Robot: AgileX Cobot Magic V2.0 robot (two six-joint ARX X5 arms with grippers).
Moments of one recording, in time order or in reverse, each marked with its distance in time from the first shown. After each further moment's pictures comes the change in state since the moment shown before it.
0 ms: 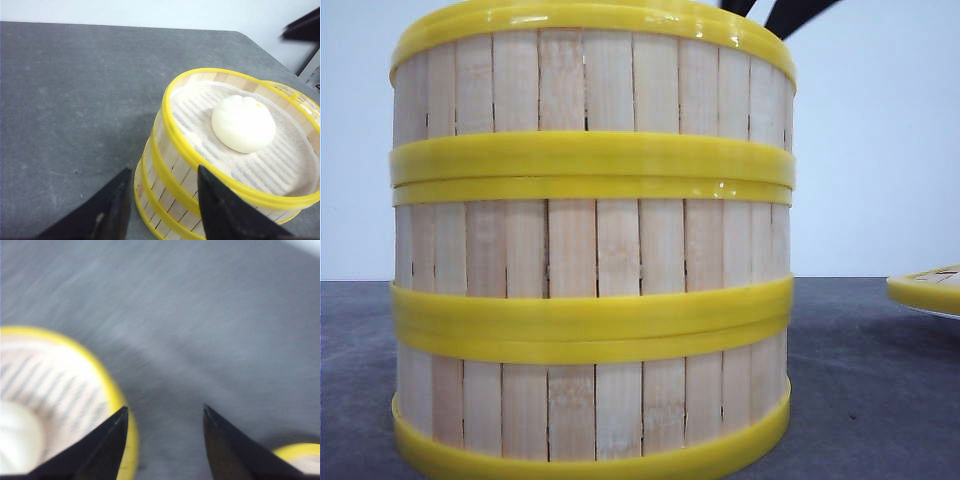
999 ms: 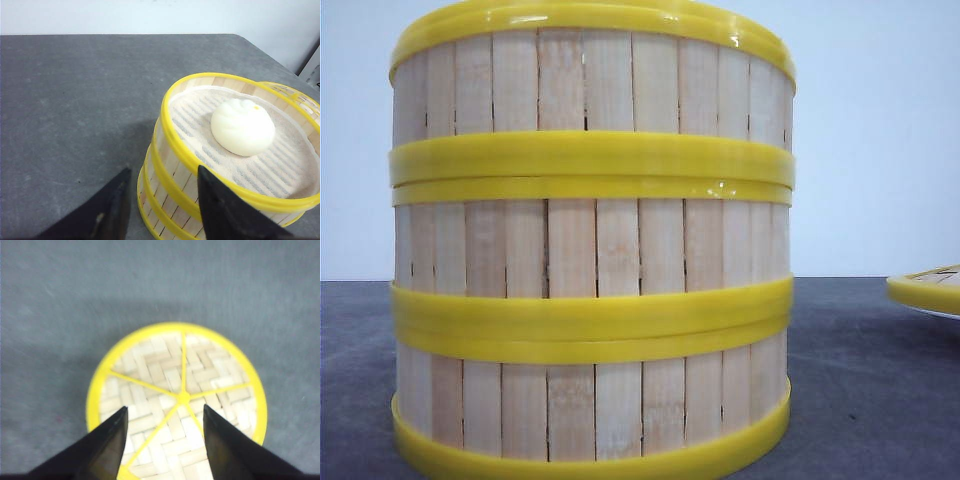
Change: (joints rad) left arm 0.000 0.000 0.000 0.023 0.000 0.040; right arm -0.542 -0.088 -0.241 -0.074 -0.035 0.024
